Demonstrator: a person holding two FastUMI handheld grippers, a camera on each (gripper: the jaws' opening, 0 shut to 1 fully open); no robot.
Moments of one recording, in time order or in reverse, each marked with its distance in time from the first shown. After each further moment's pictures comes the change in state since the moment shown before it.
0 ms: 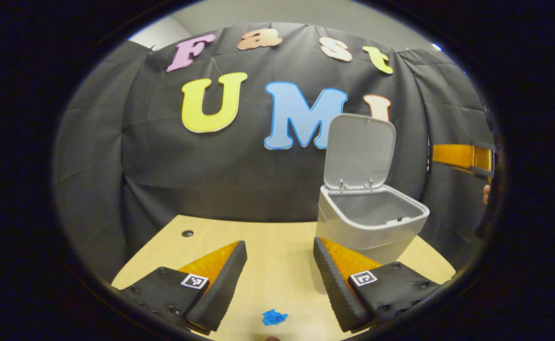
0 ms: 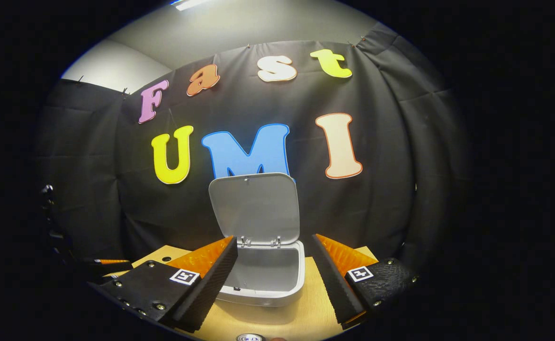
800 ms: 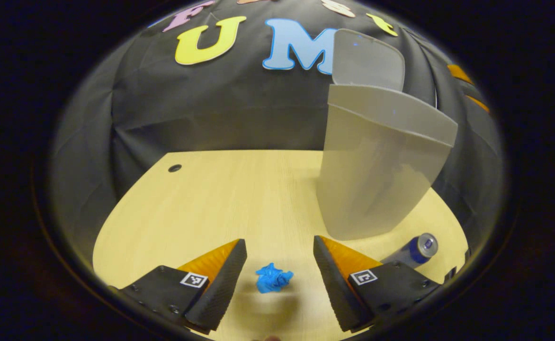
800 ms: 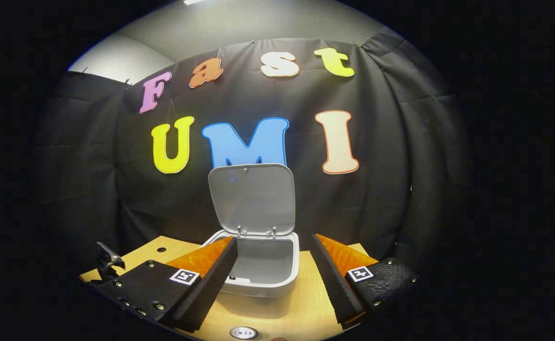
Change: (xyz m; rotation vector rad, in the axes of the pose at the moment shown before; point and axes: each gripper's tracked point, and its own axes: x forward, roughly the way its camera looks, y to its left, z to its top) left arm 0.037 0.009 -0.179 -0.019 0.342 -0.006; right arm -0.013 -0.002 -0.015 -0.045 0.036 -0.018
